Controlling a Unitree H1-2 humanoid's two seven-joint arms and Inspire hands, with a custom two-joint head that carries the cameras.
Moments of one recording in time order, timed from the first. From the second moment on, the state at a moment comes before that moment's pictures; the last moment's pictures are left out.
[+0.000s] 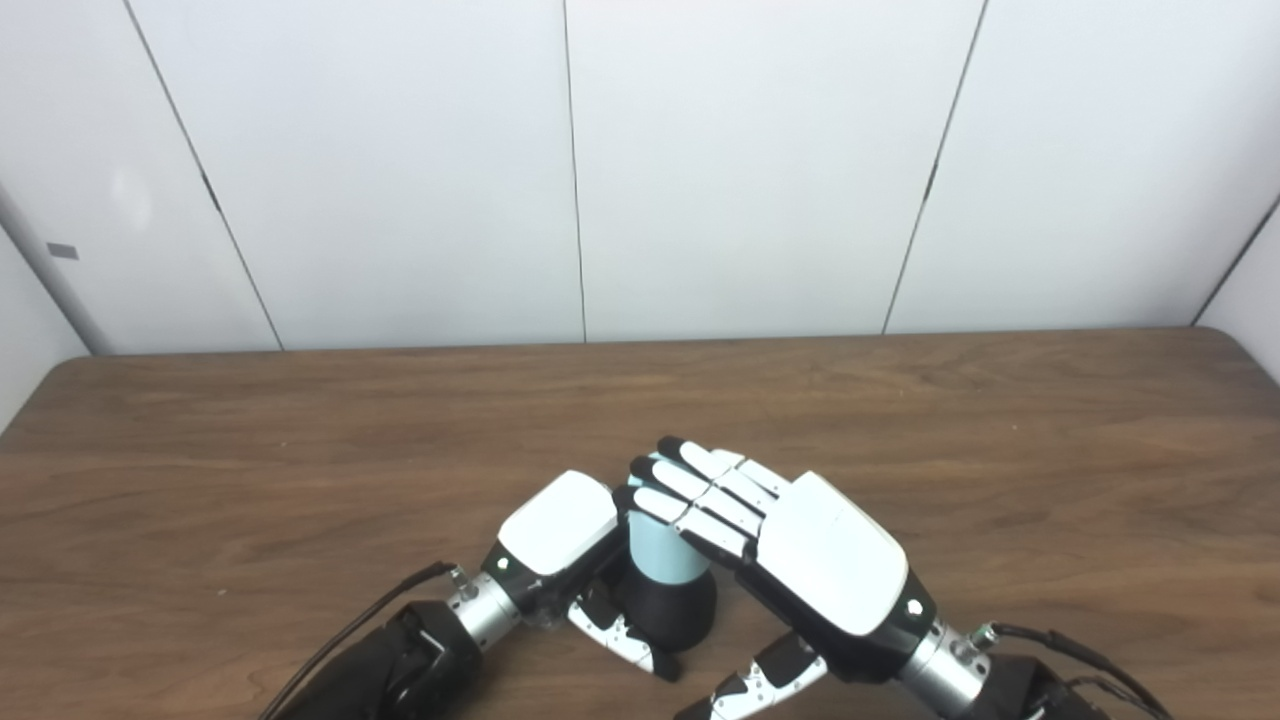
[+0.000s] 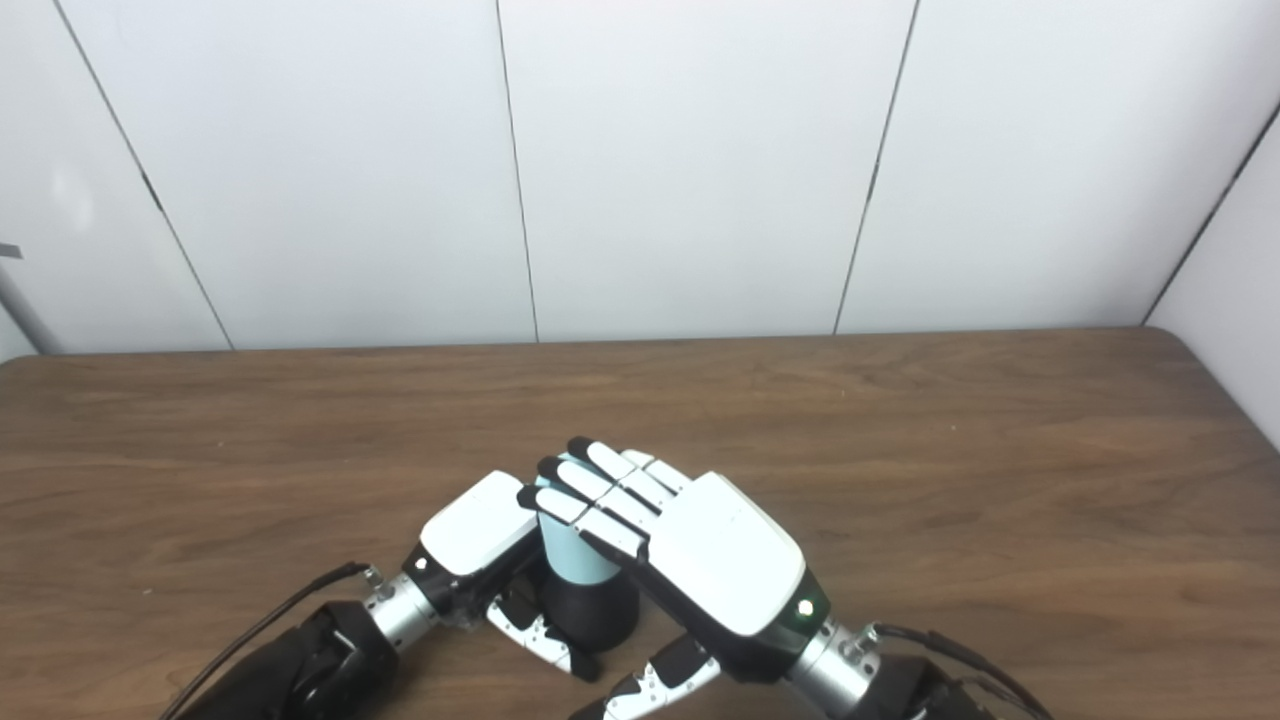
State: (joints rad) left arm -0.44 0.33 -0.66 0.40 0.86 -0.44 0.22; right arm -0.08 -0.36 0.38 -0.44 -0.97 -0.28 0.08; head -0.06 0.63
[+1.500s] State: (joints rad) left arm -0.44 0.33 -0.66 0.39 0.83 -0.44 0.19; right arm -0.08 -0.36 0.38 -0.45 -0.98 -0.27 0.08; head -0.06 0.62
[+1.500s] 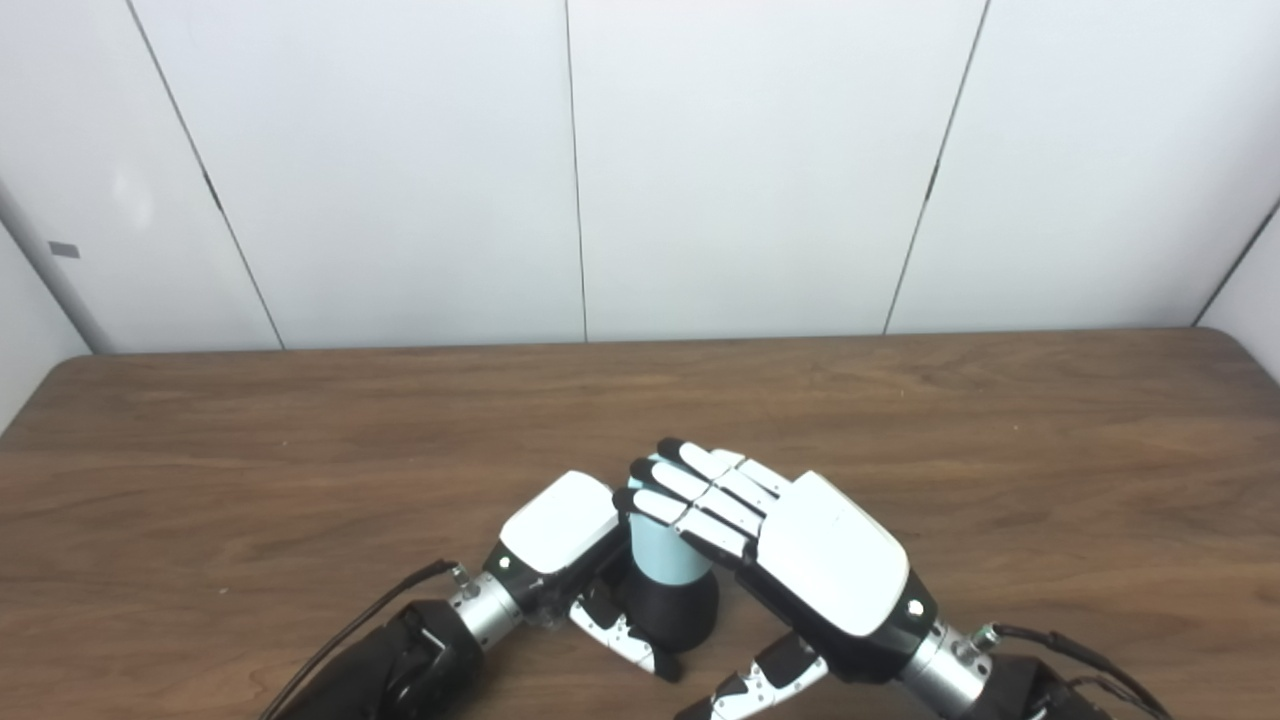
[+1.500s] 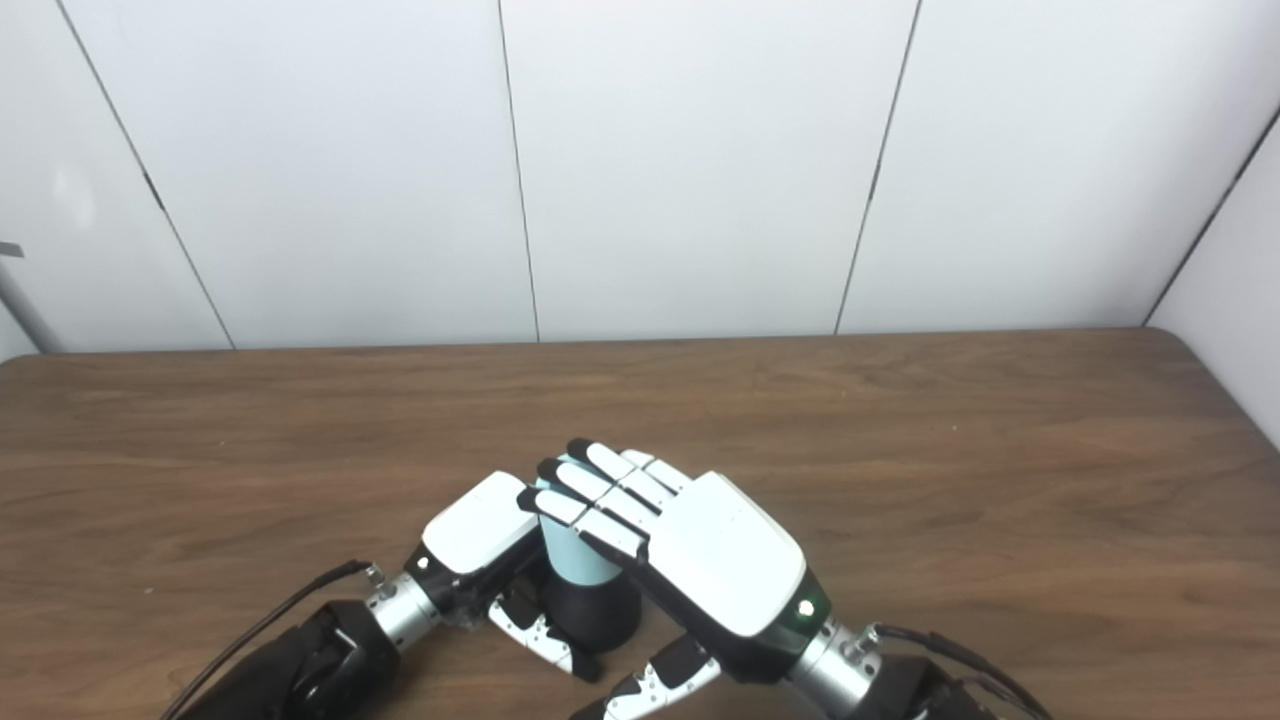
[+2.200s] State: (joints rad) left arm -0.44 0.33 -0.66 0.39 0.83 -0.44 0.19; right arm -0.07 -0.37 0.38 -0.45 -0.98 -0.27 0.08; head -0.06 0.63
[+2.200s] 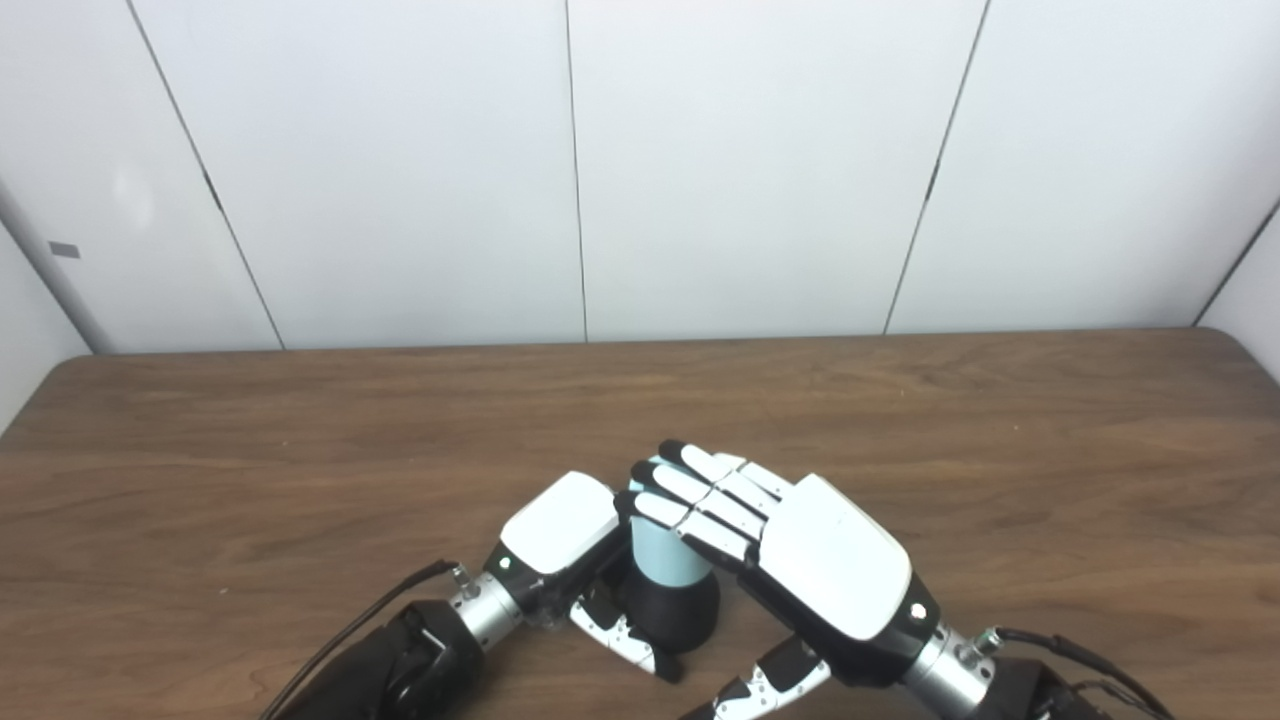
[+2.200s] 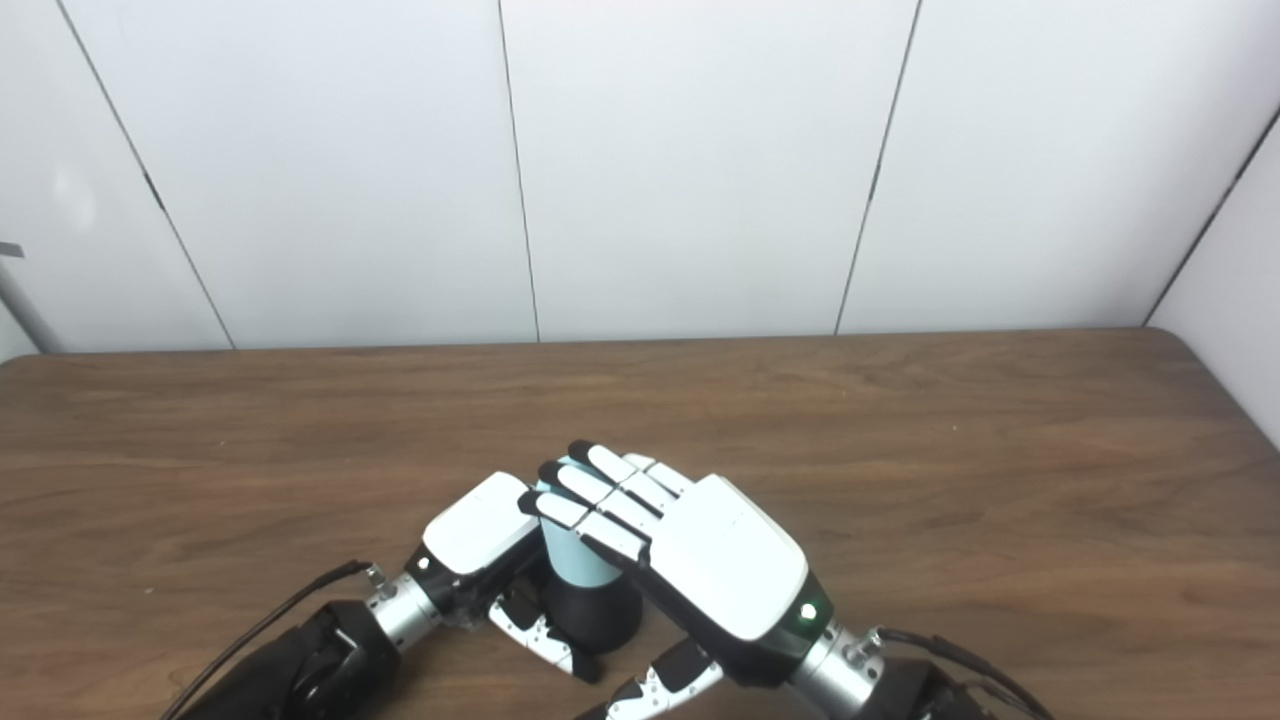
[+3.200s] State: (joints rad) left arm -0.44 0.33 -0.66 0.39 0.83 -0.44 0.19; right arm -0.08 -0.37 0.40 -0.45 -0.97 -0.24 0.09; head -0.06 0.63
